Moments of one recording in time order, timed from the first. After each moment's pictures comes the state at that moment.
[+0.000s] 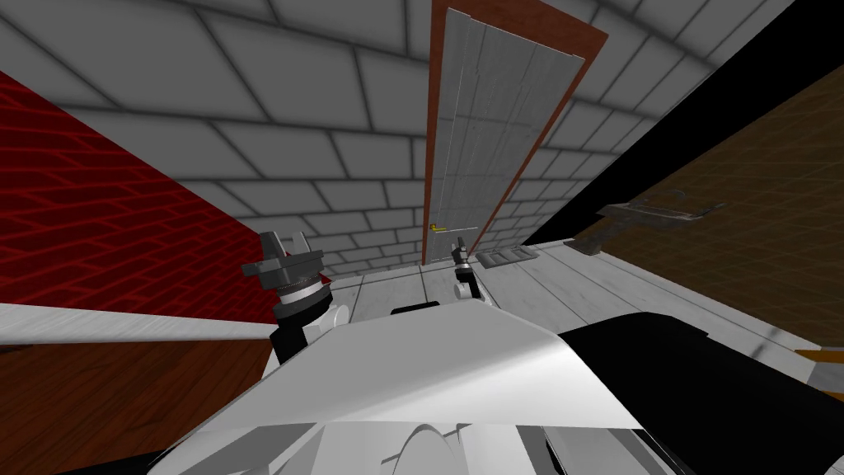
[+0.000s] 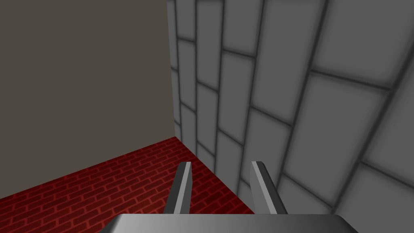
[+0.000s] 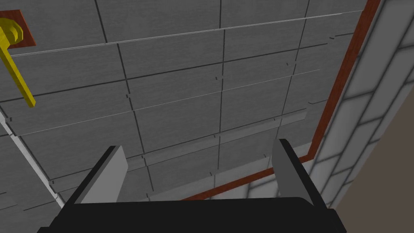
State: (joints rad) arm 0.30 -0.11 0.02 -1.70 -0.13 -0.56 0.02
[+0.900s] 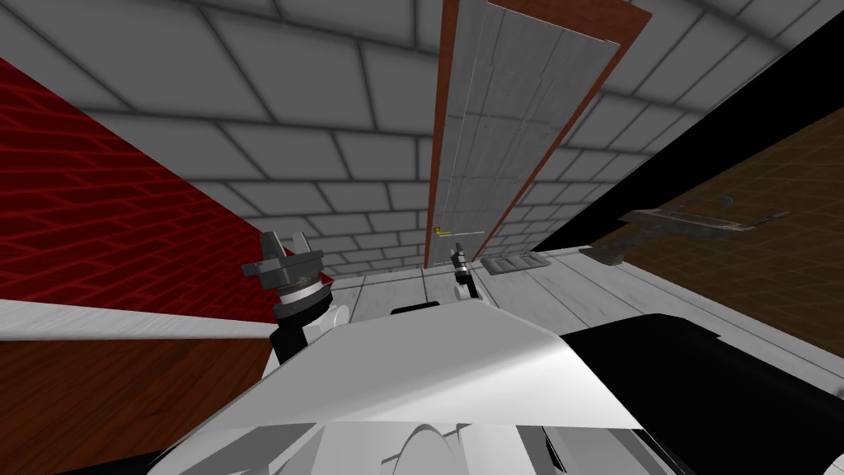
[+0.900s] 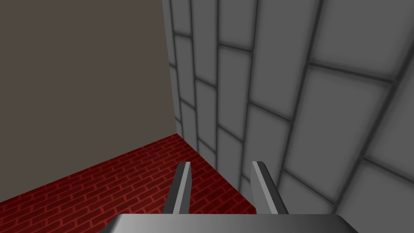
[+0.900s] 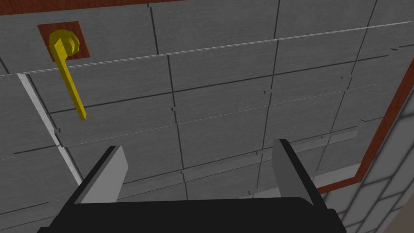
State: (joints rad) arm 0.23 -0.15 0.01 -1.46 -0.14 -0.62 -0.02
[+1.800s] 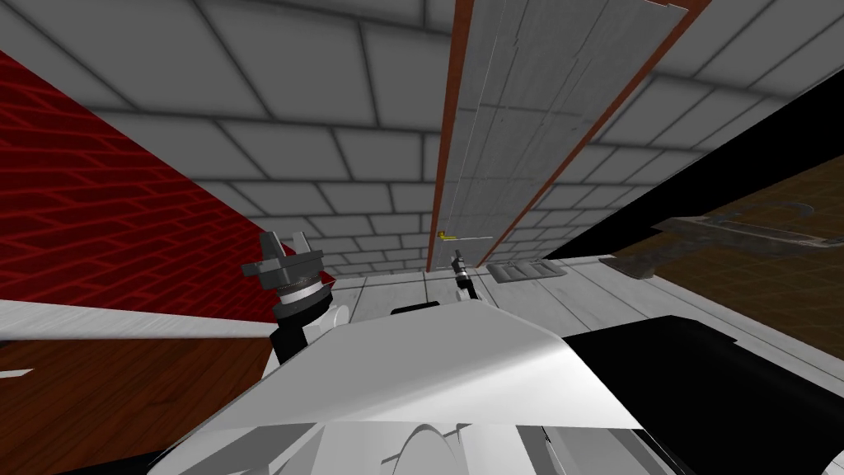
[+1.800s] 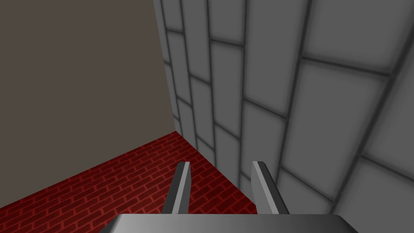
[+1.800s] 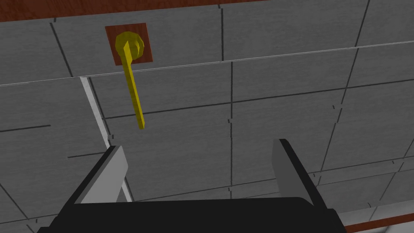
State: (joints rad) arm 0.16 -0.18 0.01 -1.18 -0.14 -0.70 -0.07
